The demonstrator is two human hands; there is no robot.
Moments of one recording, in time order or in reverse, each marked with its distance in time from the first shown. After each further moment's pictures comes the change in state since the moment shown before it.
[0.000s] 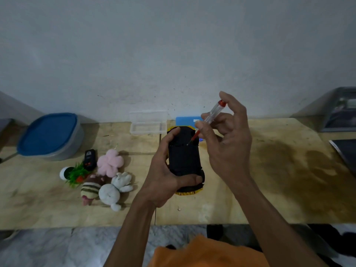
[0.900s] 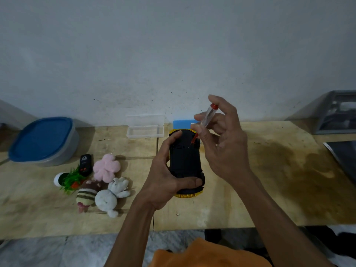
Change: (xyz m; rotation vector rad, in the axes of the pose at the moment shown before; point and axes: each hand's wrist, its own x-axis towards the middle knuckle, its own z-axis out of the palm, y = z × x) left_hand 0.009 0.001 -0.004 -0.013 -0.035 -0.051; right_hand 0.011 0.008 -0.003 -0.089 -0.169 -0.073
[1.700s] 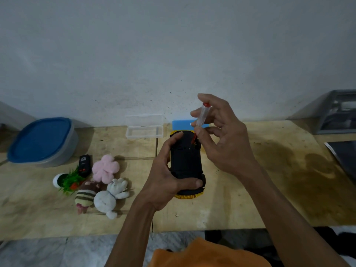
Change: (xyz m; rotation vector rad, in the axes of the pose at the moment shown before) left_hand 0.006 0.000 0.004 0.007 -0.007 -0.014; right_hand 0.018 0.001 -0.014 0.003 -0.181 -0.070
